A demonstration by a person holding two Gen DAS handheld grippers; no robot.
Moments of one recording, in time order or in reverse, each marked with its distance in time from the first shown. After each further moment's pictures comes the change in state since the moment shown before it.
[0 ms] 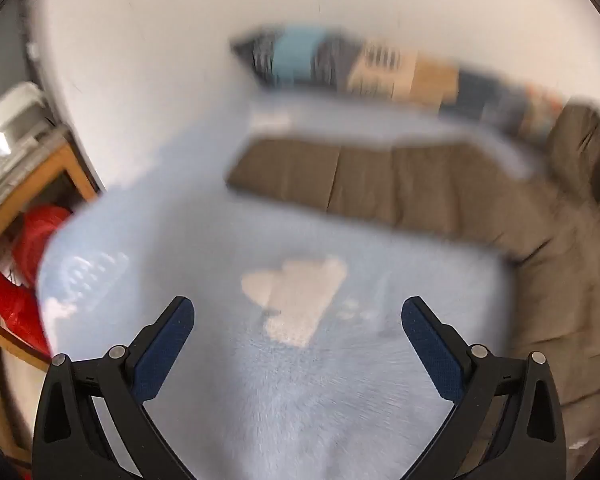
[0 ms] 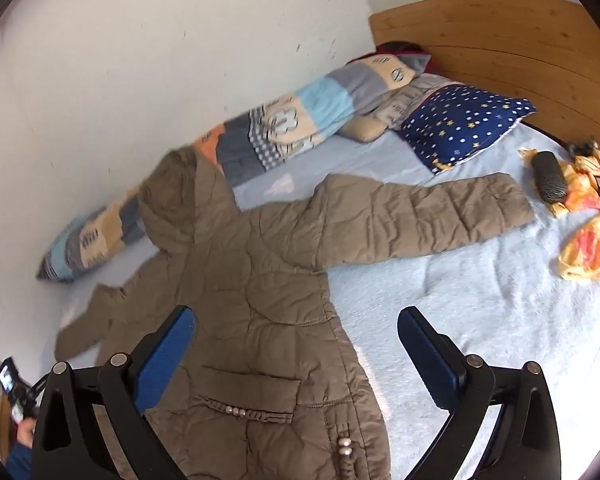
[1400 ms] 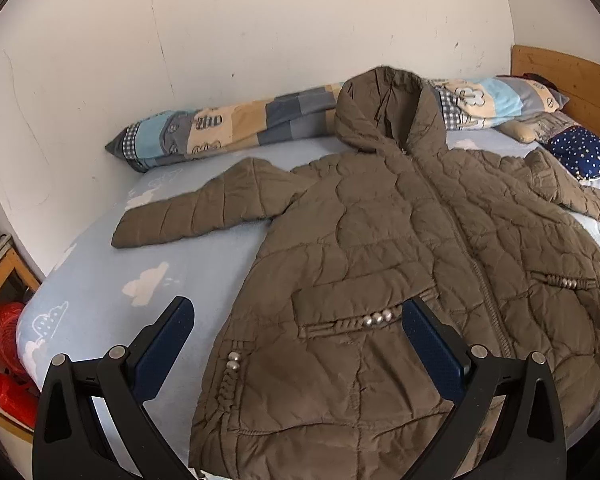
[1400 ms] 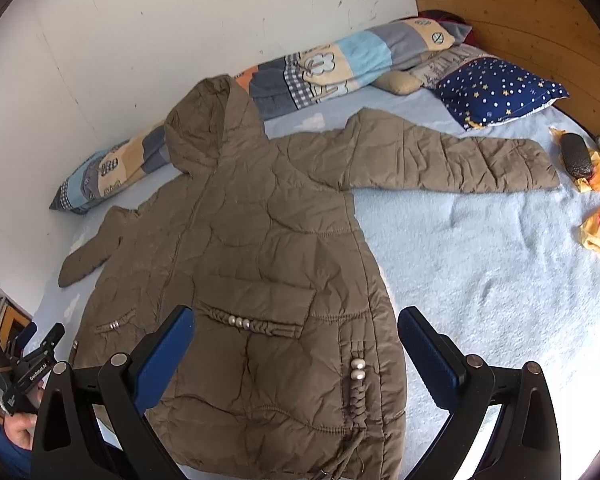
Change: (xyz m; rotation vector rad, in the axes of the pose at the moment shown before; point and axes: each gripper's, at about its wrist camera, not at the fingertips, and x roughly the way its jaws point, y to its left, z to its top) left arm -0.149 -0.150 -0.115 0.390 -0.130 -0.274; right arm 0.012 0.009 -0.064 -0.142 0.189 0.061
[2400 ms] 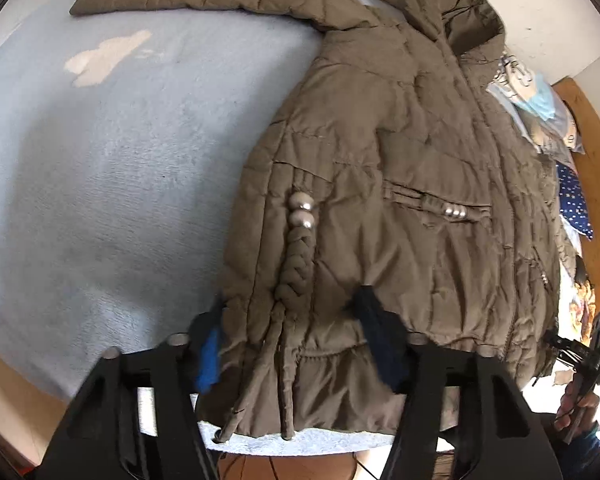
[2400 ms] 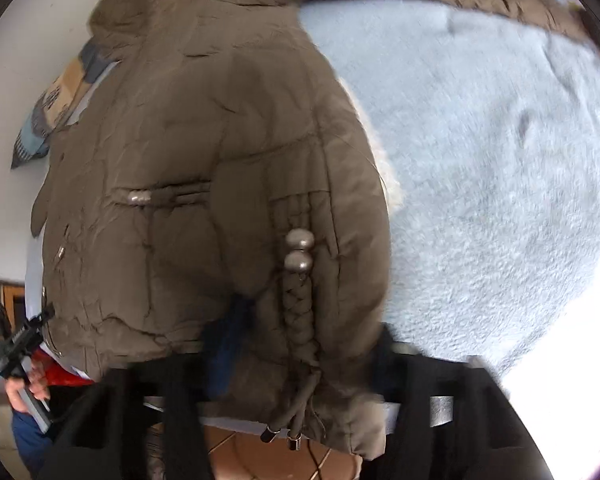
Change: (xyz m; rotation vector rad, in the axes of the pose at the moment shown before) left arm 0.082 0.105 -0.073 -0.392 0.581 -0.358; right arm 0.079 -0.057 -0.050 0.124 0.490 -0.007
